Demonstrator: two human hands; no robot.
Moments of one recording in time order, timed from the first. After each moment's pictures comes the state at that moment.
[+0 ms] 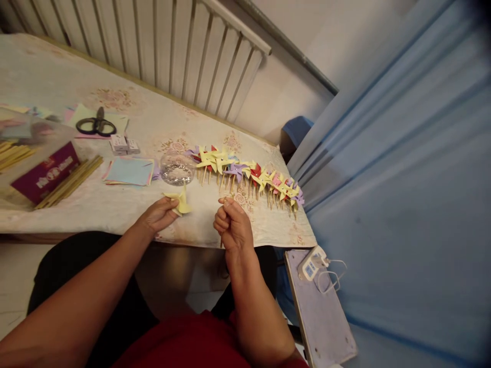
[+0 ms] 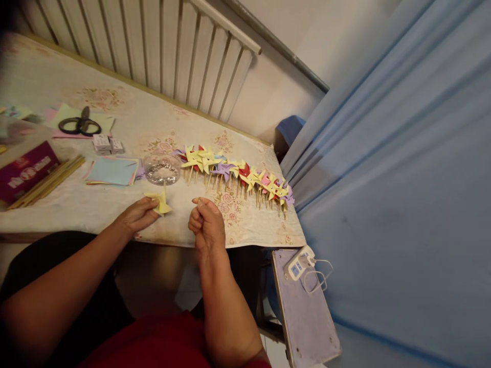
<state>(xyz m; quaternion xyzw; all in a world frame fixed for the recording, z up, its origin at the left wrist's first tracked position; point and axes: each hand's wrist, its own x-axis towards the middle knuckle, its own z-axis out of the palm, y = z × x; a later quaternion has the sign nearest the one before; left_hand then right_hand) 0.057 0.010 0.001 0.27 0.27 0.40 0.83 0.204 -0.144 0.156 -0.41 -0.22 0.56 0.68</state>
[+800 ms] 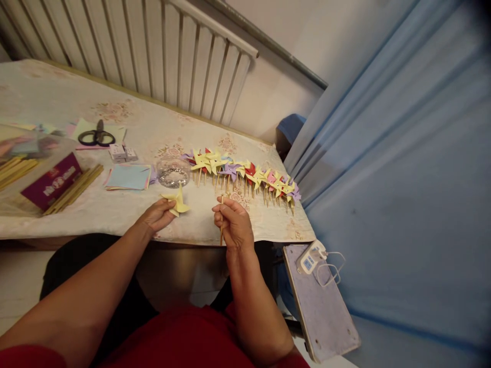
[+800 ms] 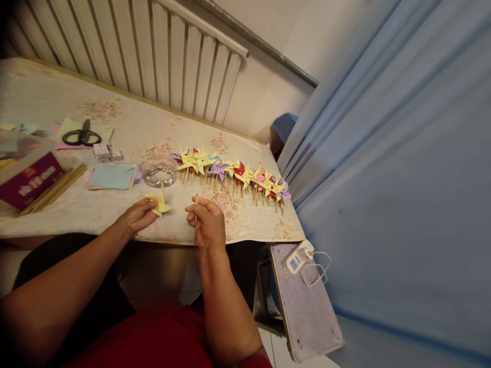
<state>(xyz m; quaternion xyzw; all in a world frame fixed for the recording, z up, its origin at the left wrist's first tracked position) 0.061 0.013 0.002 0.28 0.28 0.41 0.82 0.211 -0.165 0.175 -0.46 -0.20 0.50 0.71</state>
